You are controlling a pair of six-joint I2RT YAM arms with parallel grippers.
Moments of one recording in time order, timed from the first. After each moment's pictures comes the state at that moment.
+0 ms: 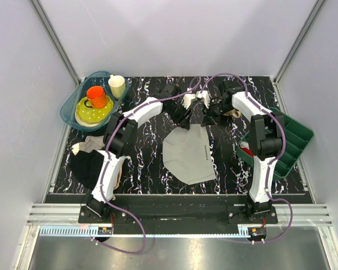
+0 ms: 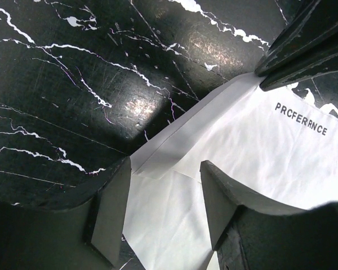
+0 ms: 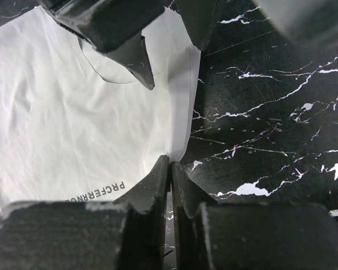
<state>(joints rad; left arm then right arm) -0.54 2.37 1.99 -0.63 0.63 0.27 0.20 2.09 1.67 -0.86 -0.77 -0.88</state>
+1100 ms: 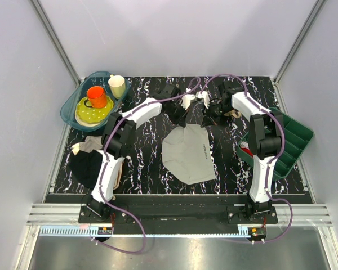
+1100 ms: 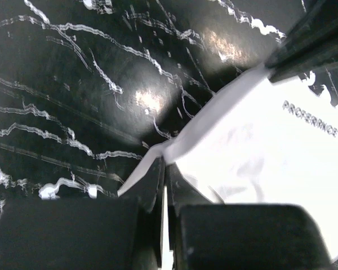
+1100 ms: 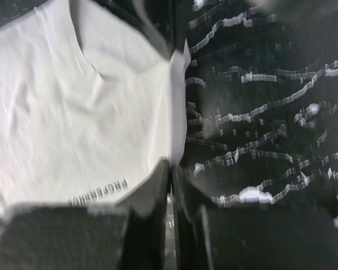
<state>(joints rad) -0.54 2.36 1.96 -0.62 0.56 0.26 0.20 2.11 1.67 -0.86 -0.77 -0.87</state>
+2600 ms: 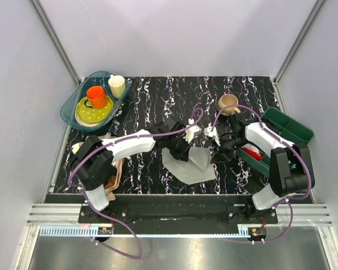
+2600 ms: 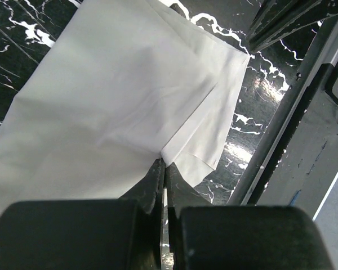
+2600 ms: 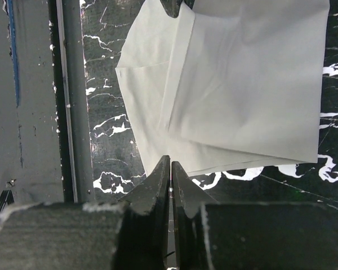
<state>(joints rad) -0.82 1.75 1.18 -0.37 0.46 -0.05 0.20 1.56 0.98 -0.96 -0.87 -1.17</state>
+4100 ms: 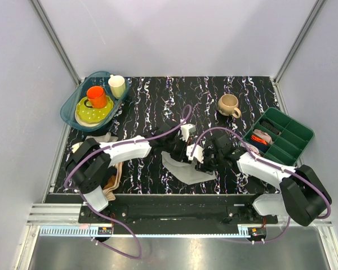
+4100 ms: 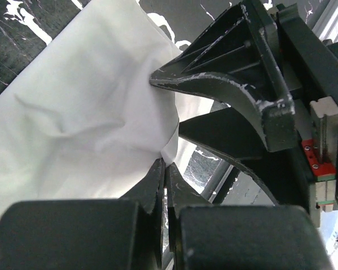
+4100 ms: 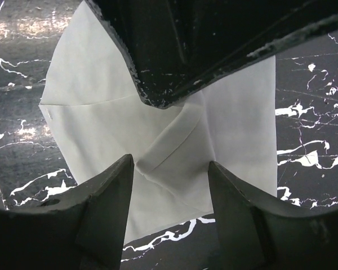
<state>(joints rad) -0.84 1.70 1.03 -0.15 0.47 -0.39 0.60 1.29 0.60 -0.25 -0.43 -0.79</state>
